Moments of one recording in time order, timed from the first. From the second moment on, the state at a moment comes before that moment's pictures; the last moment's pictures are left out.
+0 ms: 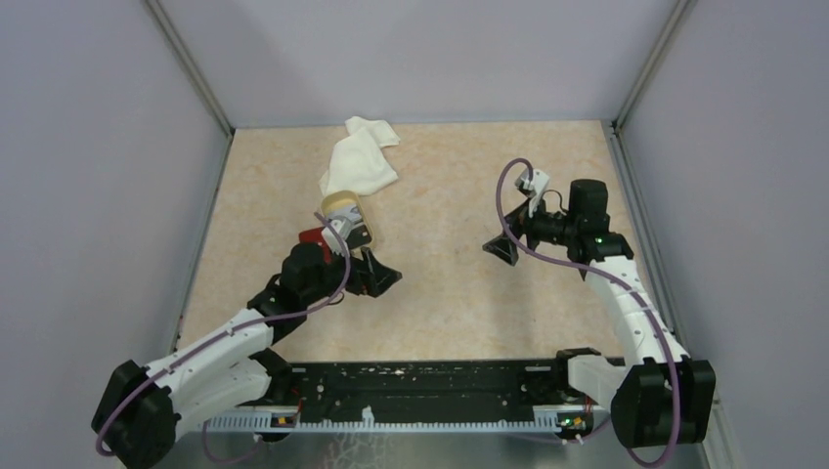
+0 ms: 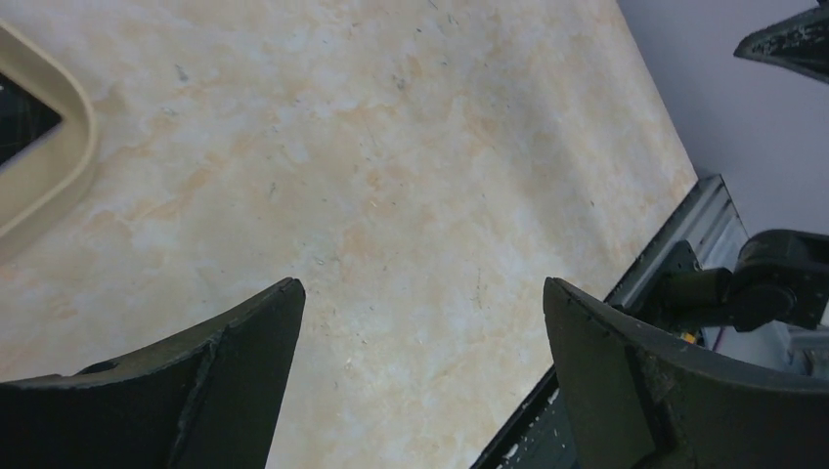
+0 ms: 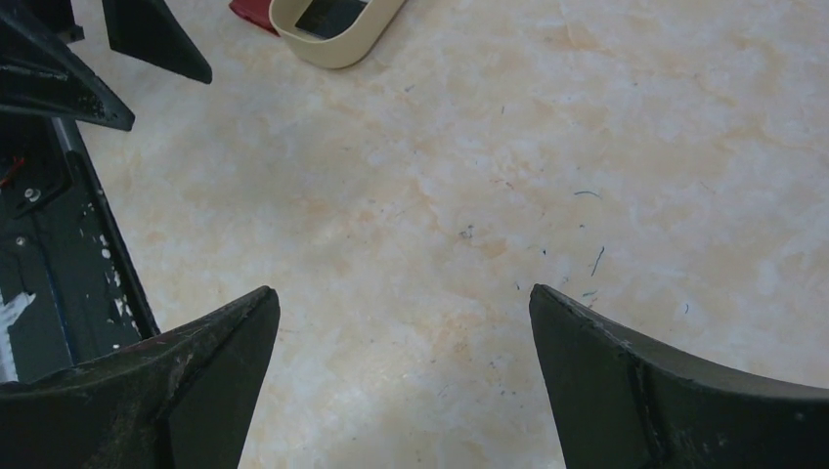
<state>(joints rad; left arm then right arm) -0.66 0.92 0.41 0.18 0.23 -0.56 0.07 1.06 0.81 -0.34 -0.89 -0.30</state>
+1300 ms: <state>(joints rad) -0.66 0.81 0.38 -0.02 -0.30 -0.65 0.07 1.06 0.81 -0.41 -0.83 -0.46</state>
